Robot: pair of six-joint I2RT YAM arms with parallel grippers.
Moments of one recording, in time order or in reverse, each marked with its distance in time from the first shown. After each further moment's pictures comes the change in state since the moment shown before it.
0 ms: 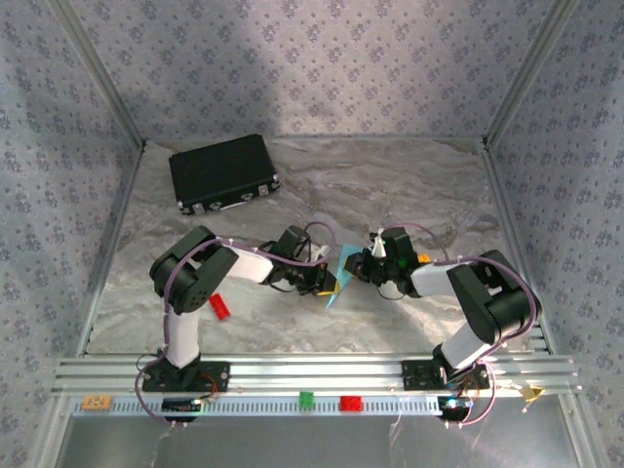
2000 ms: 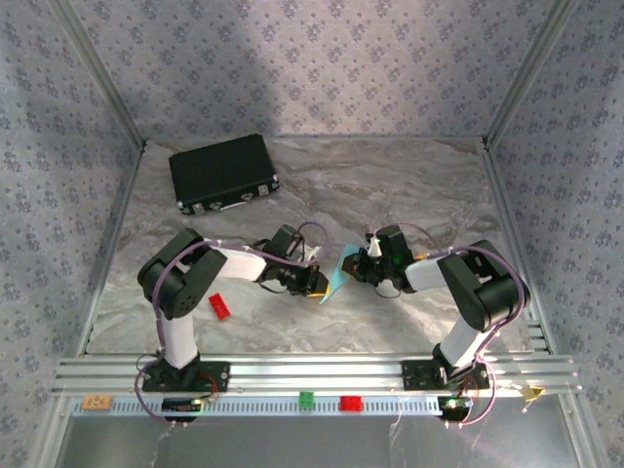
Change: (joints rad) left arm 0.026 -0.085 -0.025 -0.182 -0.026 0.138; right arm 0.005 0.092 0.048 -0.022 -0.003 0.000
